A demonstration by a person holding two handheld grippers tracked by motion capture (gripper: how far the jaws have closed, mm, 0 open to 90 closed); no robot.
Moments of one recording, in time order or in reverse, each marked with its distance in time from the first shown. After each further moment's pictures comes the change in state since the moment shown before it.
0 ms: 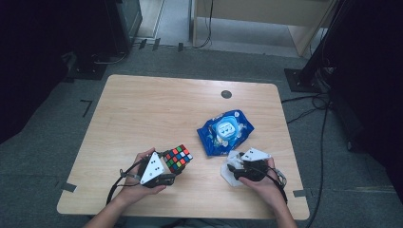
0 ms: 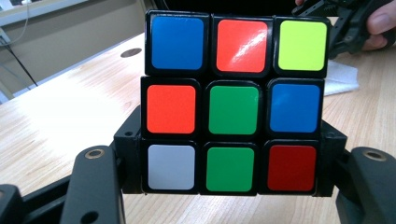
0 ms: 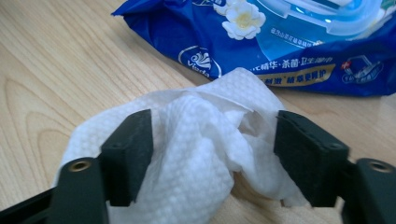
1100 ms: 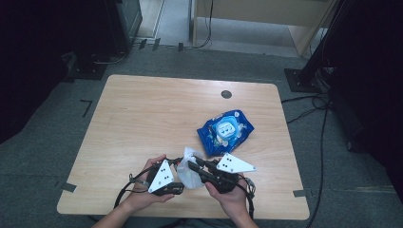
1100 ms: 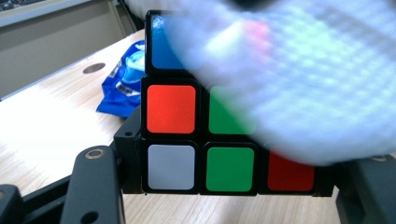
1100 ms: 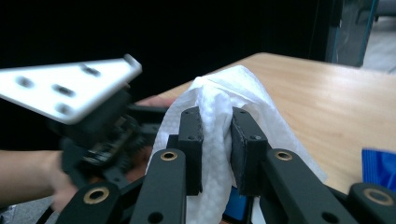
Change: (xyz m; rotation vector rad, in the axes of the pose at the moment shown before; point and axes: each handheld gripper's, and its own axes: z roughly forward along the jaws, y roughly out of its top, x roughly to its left) left arm -0.030 0.013 0.007 -0.028 -0.091 0.023; right arm 0.119 0.081 -0.033 -0.469 0.326 0.112
